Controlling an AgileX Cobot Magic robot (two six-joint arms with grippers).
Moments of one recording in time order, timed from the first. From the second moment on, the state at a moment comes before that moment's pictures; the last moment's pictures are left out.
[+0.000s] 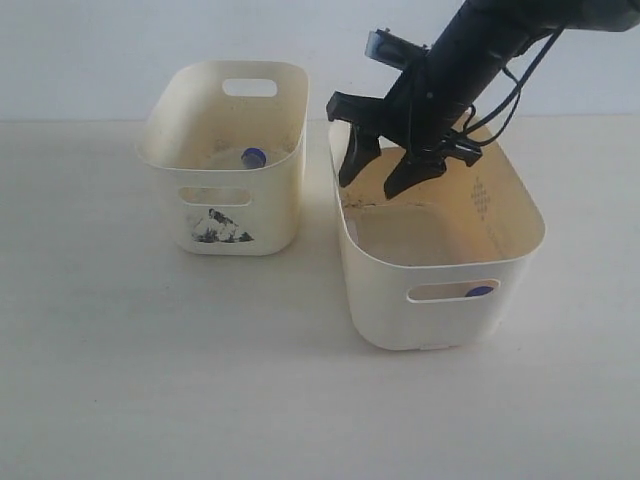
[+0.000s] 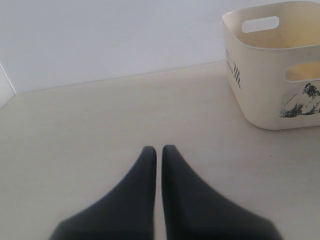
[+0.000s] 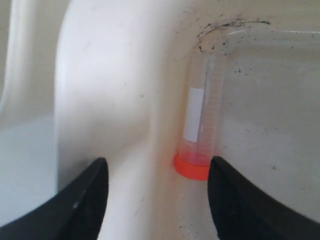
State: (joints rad) left arm -0.02 0.01 0.00 0.18 0.28 -0.02; right arm 0.22 2.07 -1.68 0.53 1.05 -0.05
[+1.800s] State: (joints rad) left arm -0.02 0.01 0.00 0.18 0.28 -0.02; right arm 0.26 2.28 -1.70 0.42 0.97 0.07
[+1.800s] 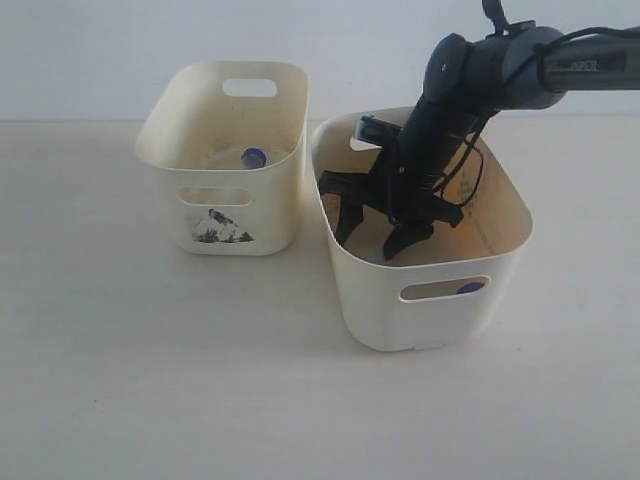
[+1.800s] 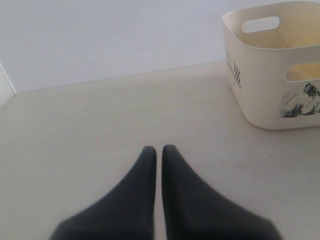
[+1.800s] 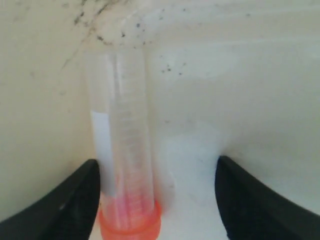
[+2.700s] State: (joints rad) left arm -0.02 0.01 0.00 0.18 0.28 -0.02; right arm 0.28 2.28 -1.71 0.21 0.95 0.27
